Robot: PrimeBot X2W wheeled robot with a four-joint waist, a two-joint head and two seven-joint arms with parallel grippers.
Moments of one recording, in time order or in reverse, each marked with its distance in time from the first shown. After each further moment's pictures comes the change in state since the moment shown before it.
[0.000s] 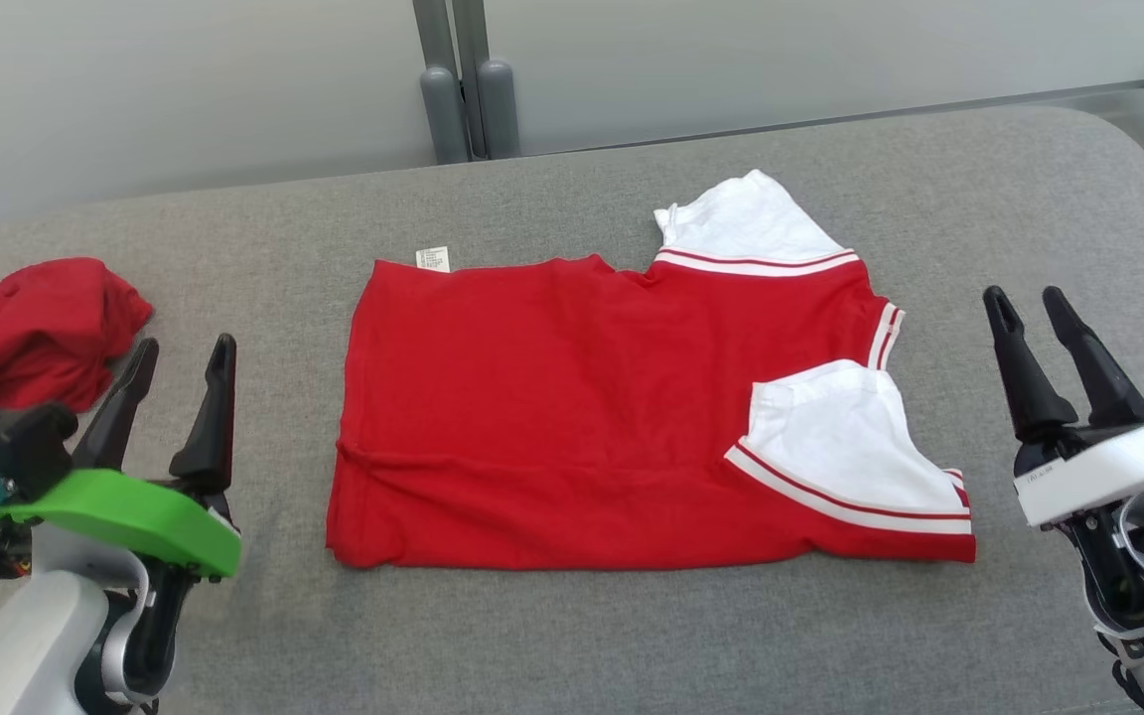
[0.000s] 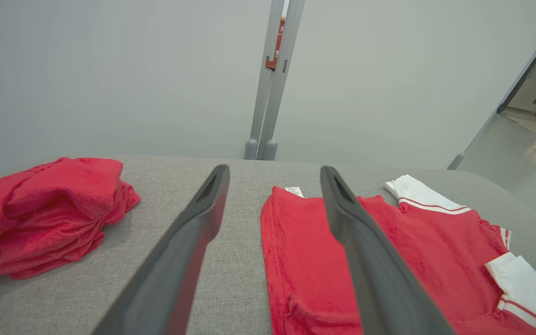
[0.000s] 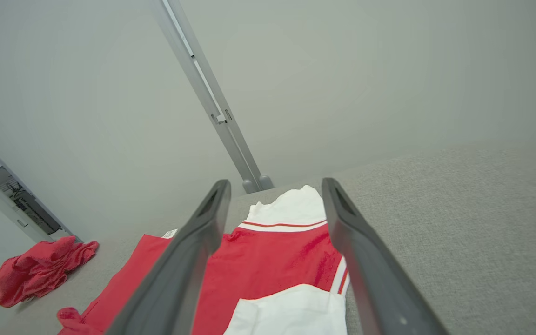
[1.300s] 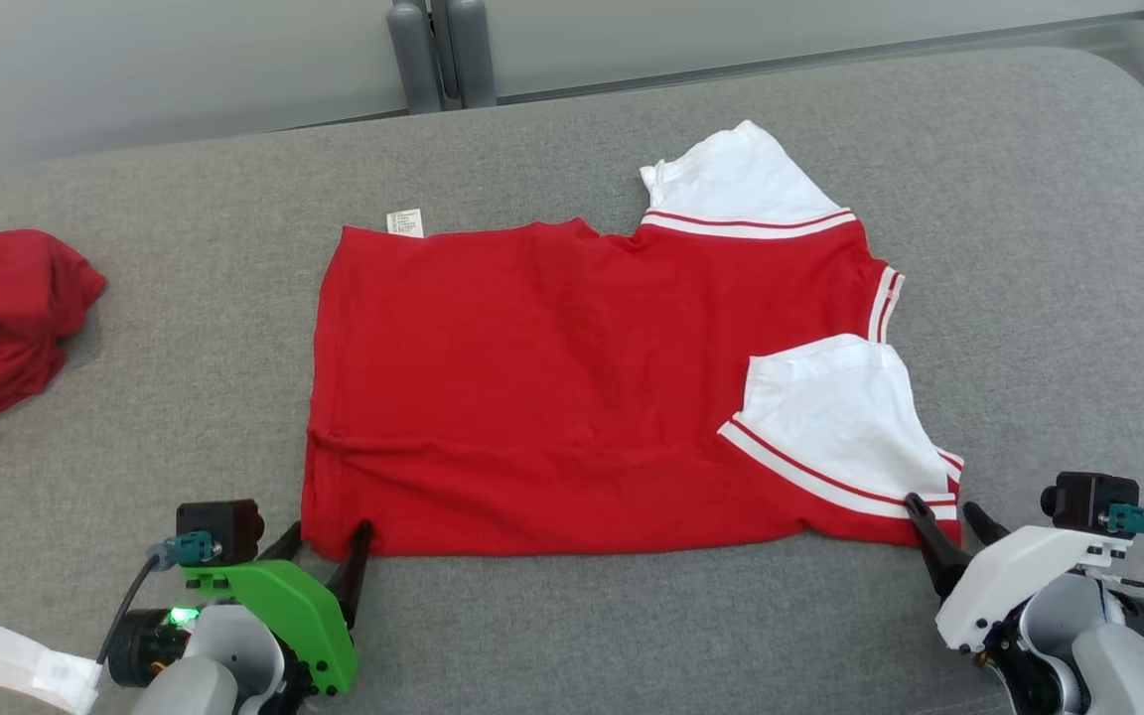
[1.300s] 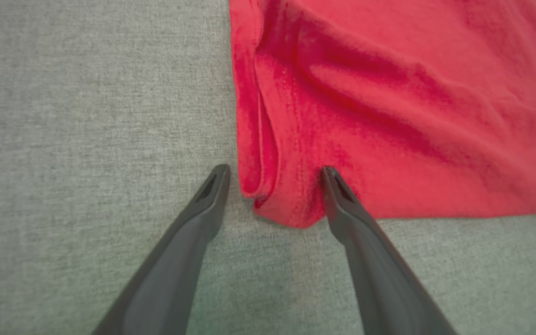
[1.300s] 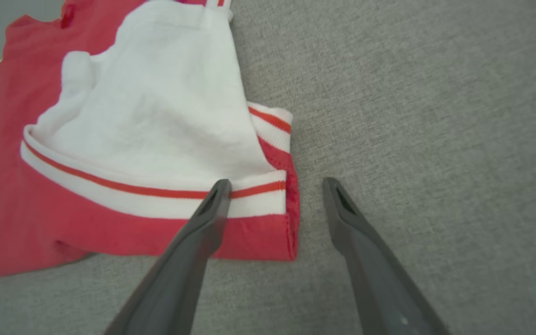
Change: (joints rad) left arm 0.141 -0.326 0.171 0.298 0.348 -0.150 0.352; right arm 0.133 0.311 -0.260 0.248 -0.359 0.000 0.391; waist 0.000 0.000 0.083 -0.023
